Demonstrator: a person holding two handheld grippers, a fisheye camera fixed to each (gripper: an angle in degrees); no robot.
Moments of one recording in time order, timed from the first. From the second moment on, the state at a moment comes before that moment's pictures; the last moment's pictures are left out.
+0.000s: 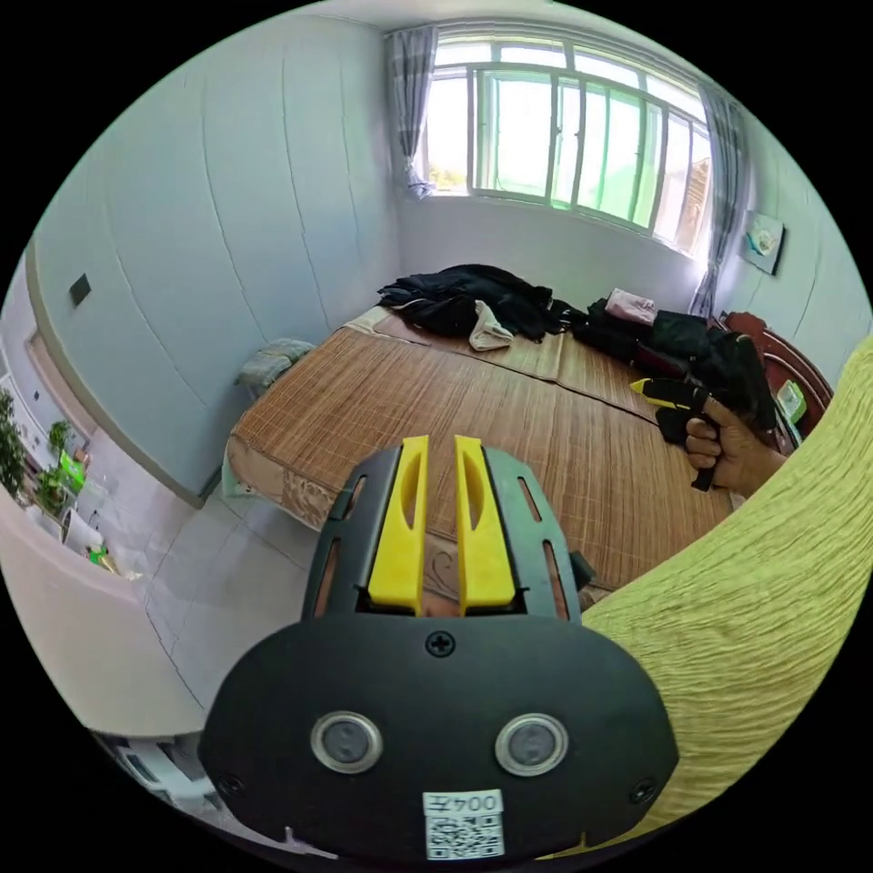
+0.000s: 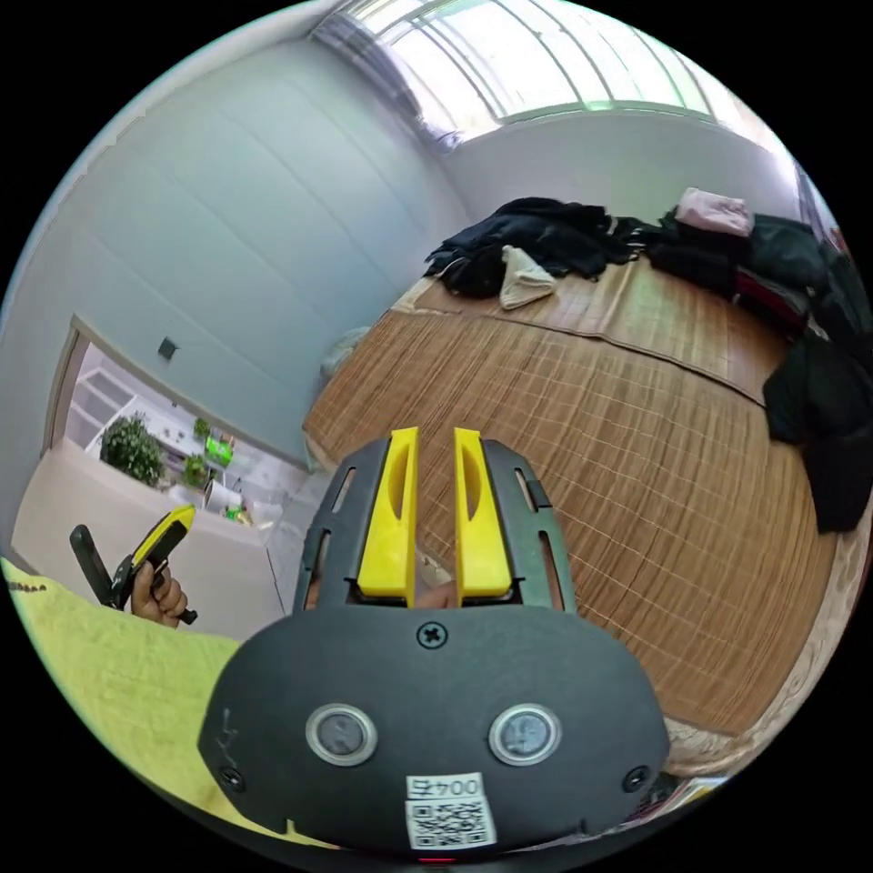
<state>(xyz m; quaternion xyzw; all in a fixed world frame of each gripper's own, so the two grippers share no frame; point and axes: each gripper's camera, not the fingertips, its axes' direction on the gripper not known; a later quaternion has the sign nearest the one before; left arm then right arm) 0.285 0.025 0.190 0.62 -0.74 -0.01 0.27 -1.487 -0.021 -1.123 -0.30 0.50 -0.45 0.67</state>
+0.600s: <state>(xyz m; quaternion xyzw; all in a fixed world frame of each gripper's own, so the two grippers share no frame) 0.171 0.073 0.315 0.83 -0.52 -0.17 0.10 -1.350 0.064 -0.976 -0.55 0.38 -0.56 0.49</state>
